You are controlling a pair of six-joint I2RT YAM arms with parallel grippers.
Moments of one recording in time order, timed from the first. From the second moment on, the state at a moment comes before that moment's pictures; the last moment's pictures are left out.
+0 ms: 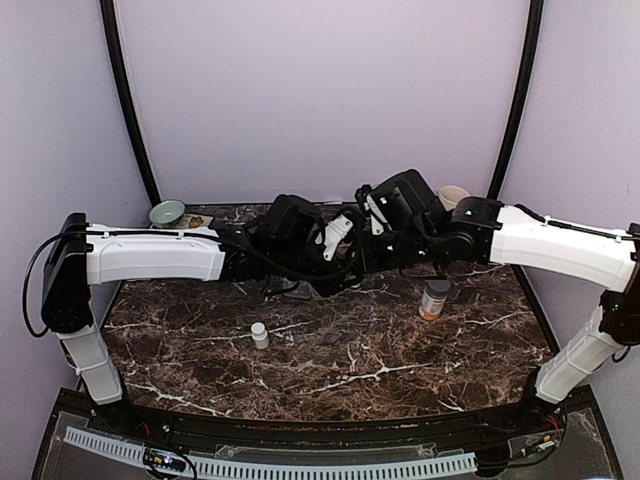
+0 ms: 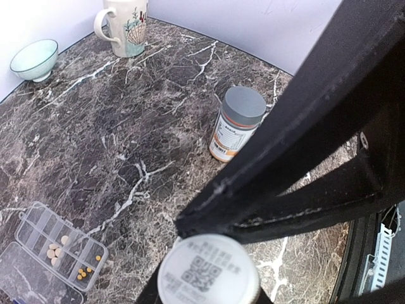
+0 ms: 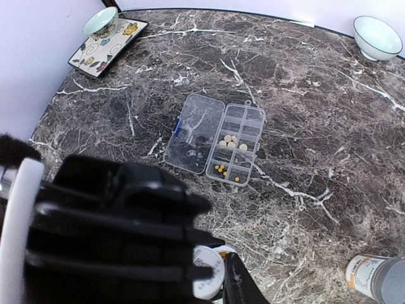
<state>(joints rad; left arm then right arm) -0.97 1.79 1.37 -0.17 0.13 -0.10 1.00 1.52 1.35 -0.57 0.20 0.53</state>
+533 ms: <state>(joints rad) -0.90 1.71 1.23 -0.01 0.27 -0.12 1.01 1.44 1.28 -0.52 0.12 0.55</state>
